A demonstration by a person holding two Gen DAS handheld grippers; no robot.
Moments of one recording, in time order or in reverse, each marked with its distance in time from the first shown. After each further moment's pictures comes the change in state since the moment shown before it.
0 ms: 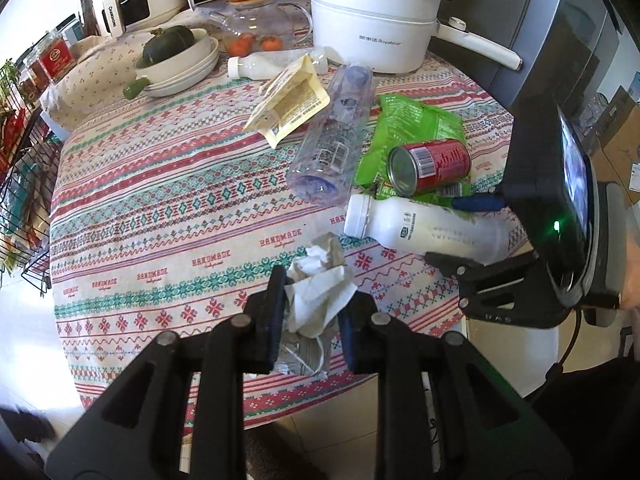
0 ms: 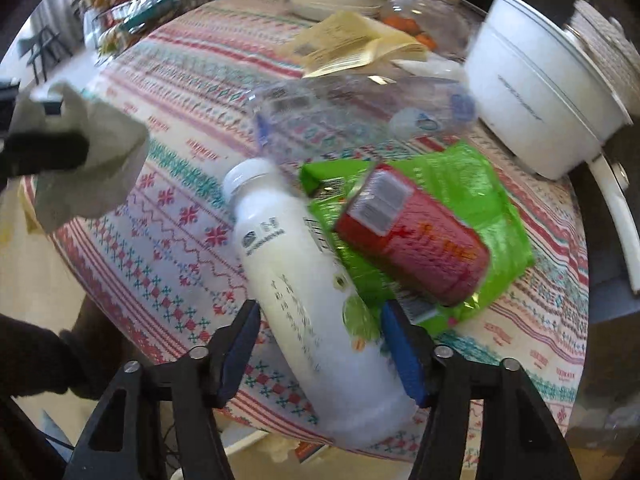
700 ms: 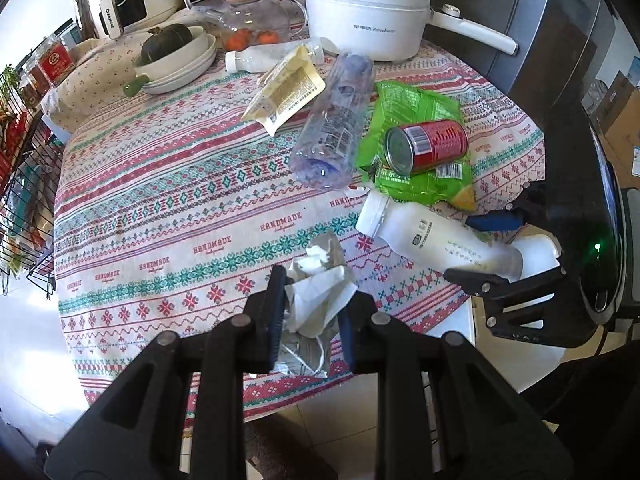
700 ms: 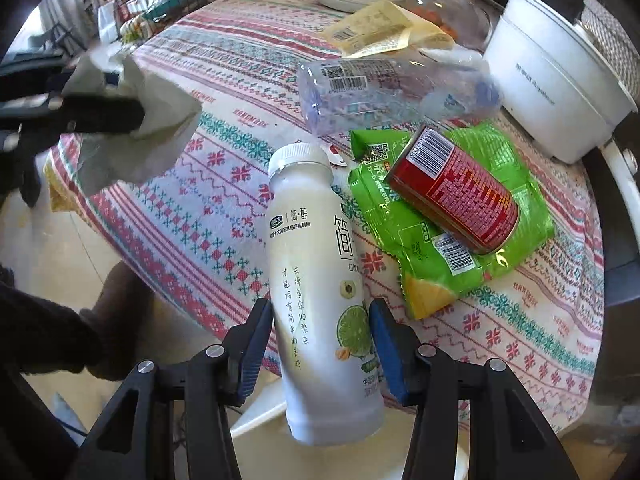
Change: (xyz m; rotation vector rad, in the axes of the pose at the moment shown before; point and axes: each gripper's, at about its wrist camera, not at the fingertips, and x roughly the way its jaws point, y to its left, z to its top) left arm -0.002 -0.007 -0.010 0.032 0.014 0.020; right arm -0.012 0.020 -0.024 0.011 0.028 0.073
